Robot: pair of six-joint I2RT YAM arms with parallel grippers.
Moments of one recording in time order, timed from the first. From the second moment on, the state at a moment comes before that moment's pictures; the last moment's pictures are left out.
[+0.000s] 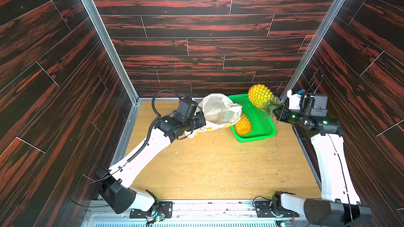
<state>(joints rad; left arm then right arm) -0.62 1.44 1.48 -0.68 0.05 -0.81 -0.05 1.23 1.53 -0.91 -0.37 0.19</state>
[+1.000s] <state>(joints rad) -0.62 1.44 1.48 -0.68 0.05 -0.79 0.52 1.37 1.79 -1.27 -0.18 -0.09</state>
